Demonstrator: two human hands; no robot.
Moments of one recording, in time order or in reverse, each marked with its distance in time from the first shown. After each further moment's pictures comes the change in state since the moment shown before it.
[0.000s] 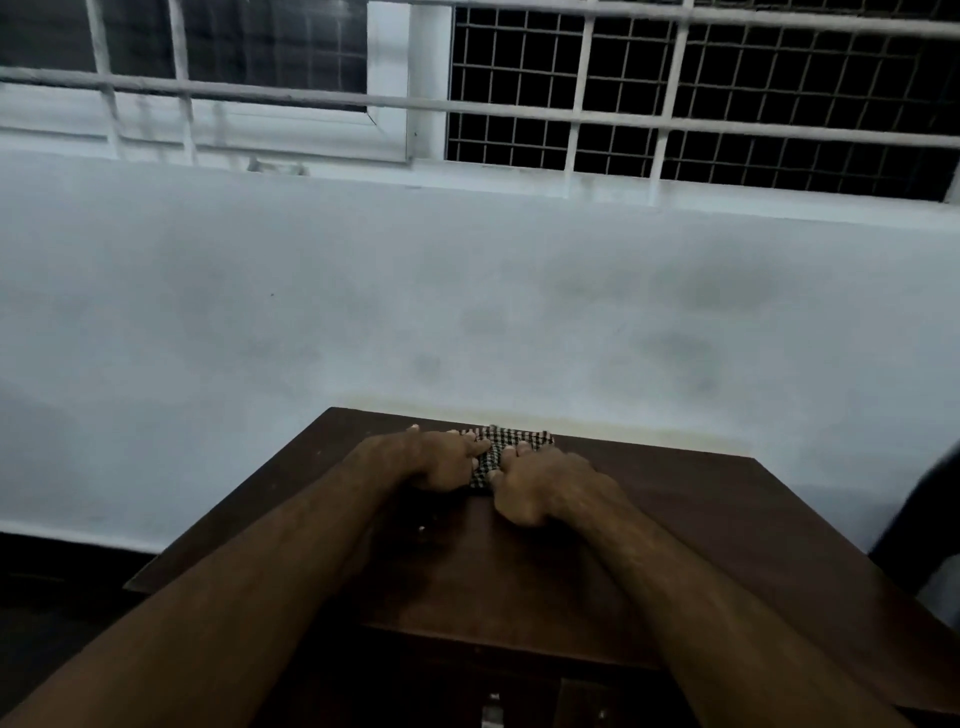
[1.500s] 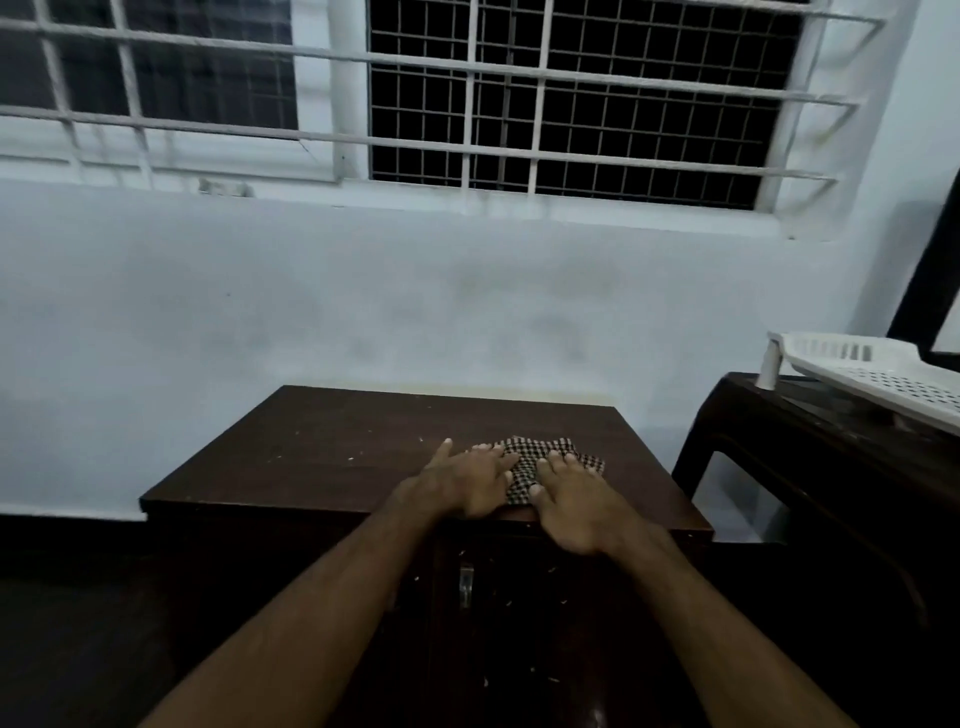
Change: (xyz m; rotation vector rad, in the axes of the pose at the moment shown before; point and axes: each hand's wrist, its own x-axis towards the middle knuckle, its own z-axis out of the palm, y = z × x) left_hand -0.112 0.178 0.025 -0.110 0.137 0.157; right_hand -0.184 0.125 0.045 0.183 0.116 0.019
